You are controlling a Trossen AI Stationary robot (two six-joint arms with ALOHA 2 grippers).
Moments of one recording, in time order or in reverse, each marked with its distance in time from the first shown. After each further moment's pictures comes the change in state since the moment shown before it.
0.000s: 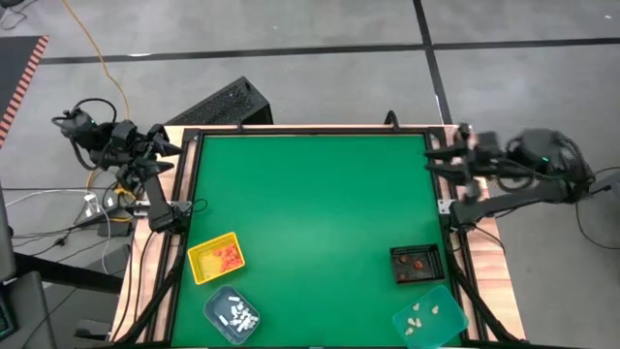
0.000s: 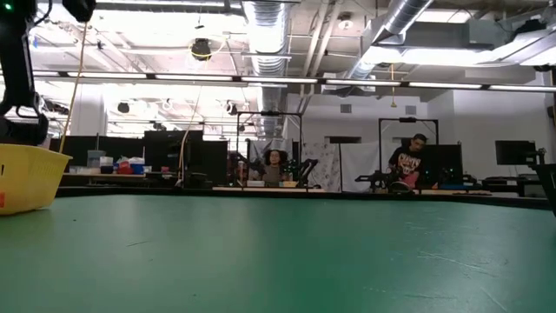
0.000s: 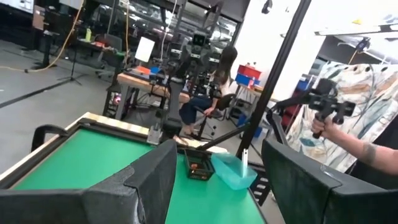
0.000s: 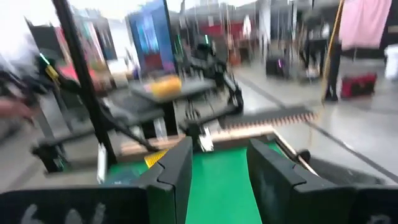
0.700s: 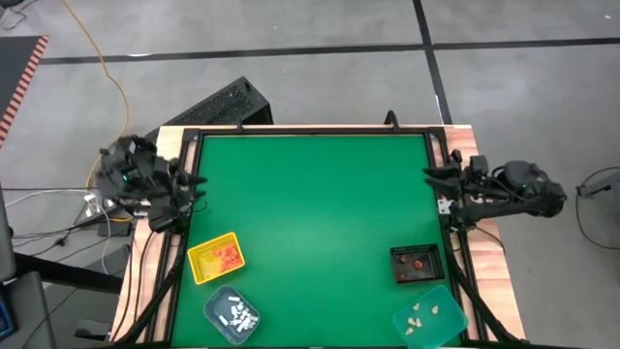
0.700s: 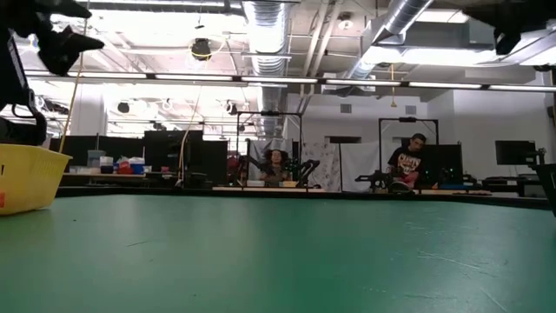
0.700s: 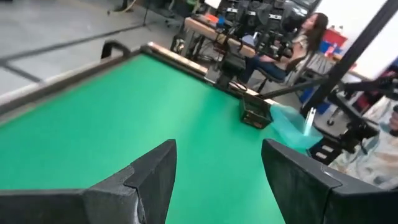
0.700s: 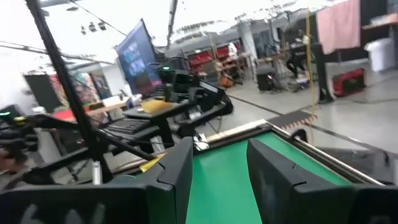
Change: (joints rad) left arm 0.001 -0.025 -0.312 -0.301 -0.183 -0.573; right arm 0.000 -0.535 -0.593 0.178 0.088 0.117
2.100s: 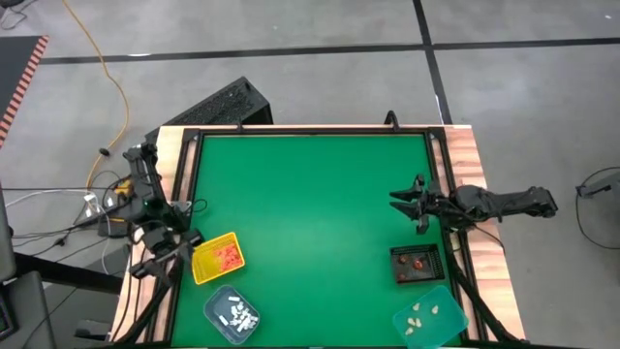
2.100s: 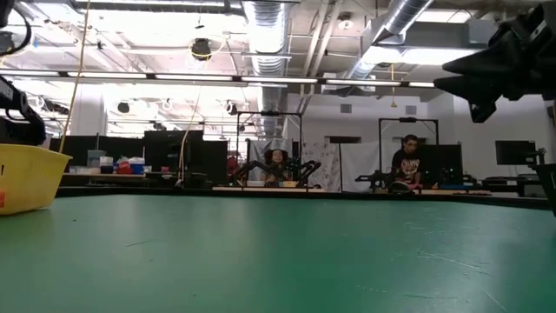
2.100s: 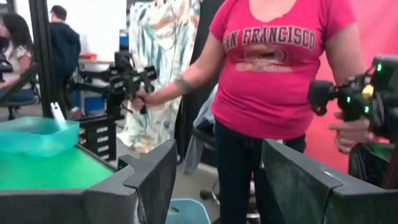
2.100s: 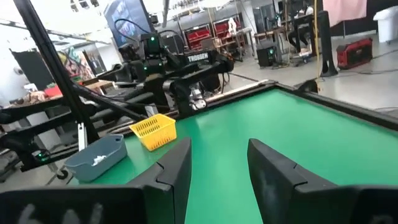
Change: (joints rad) left arm 0.000 -0.001 -0.540 1.021 1.015 0.599; right arm 0.006 -0.023 -0.477 0.376 -0.015 0.048
